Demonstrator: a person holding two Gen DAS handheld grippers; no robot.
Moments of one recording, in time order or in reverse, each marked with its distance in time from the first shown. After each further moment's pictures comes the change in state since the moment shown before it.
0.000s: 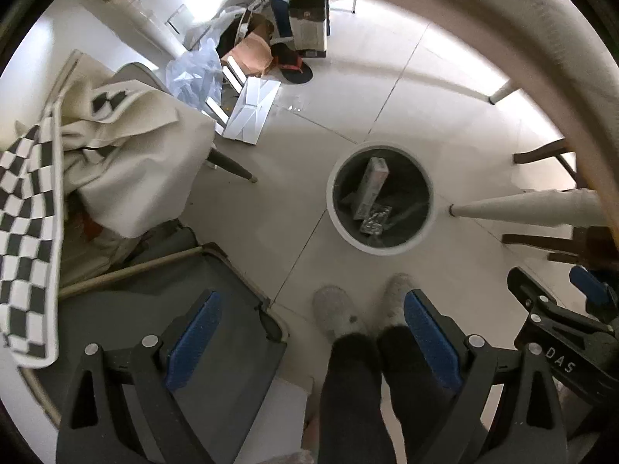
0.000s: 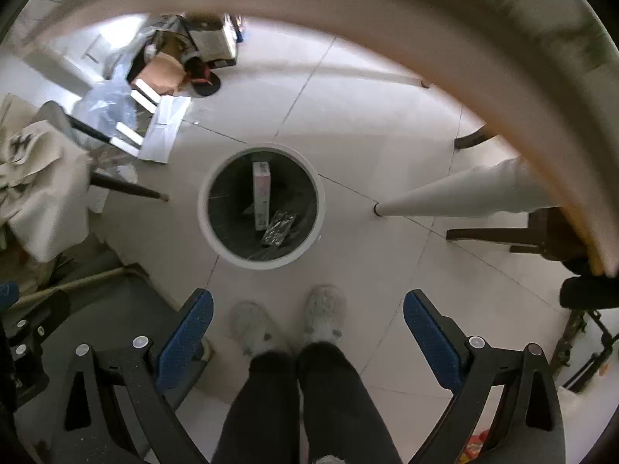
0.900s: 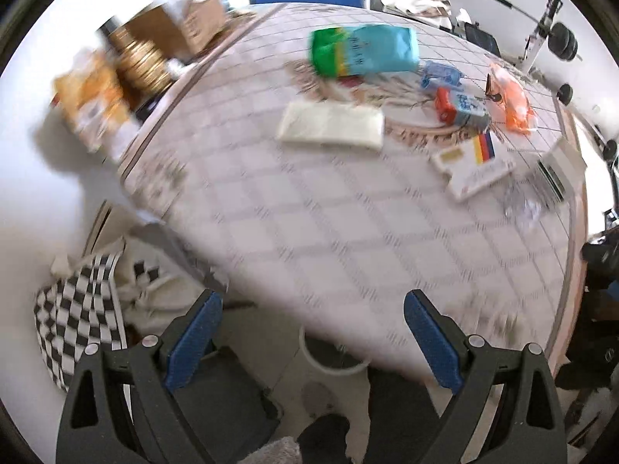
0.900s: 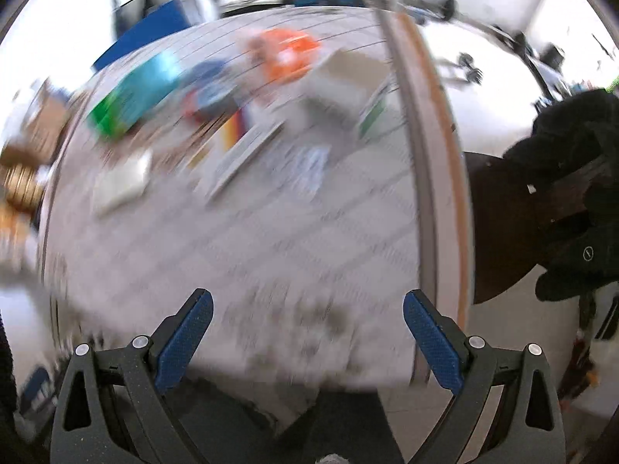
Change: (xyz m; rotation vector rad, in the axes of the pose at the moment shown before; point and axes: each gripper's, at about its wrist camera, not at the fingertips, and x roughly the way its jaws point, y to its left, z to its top) left arm -0.208 -0.133 0.214 0.038 -0.273 0.099; right arm -0.236 -0.227 0.243 0.457 -0.163 0.082
